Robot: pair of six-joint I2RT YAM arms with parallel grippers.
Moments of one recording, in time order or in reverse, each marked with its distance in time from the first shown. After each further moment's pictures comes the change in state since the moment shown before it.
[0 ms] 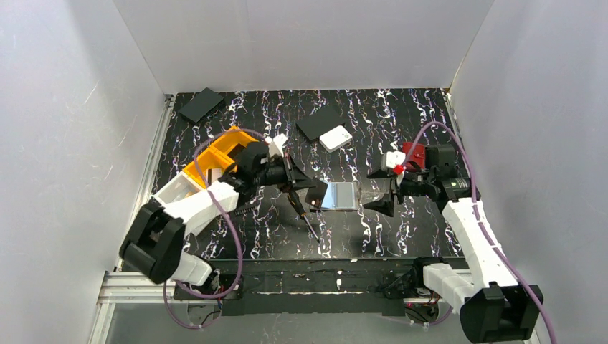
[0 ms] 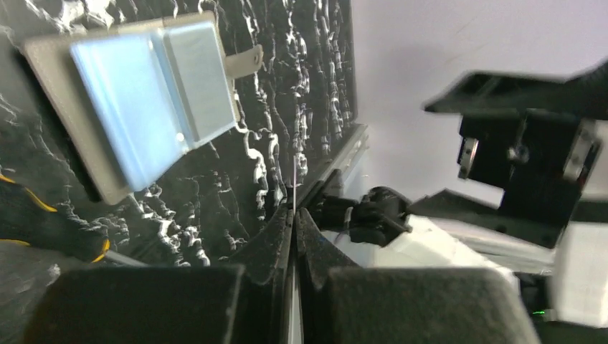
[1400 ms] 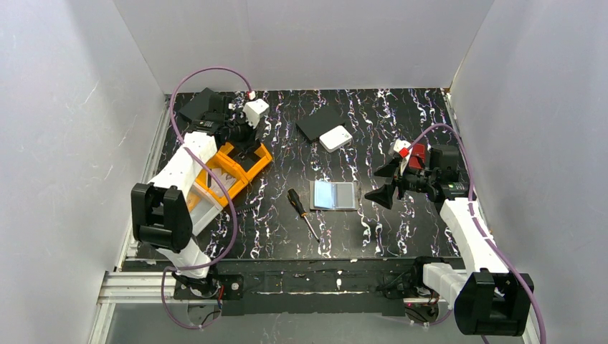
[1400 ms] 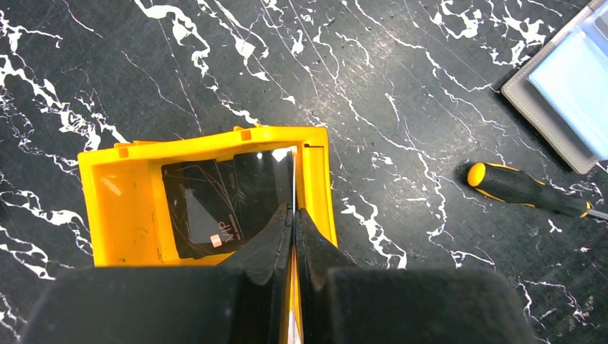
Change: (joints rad) left arm 0.359 0.150 0.642 -0.894 -0.243 1.584; right arm -0.124 0.040 -0.161 0.379 0.016 0.462
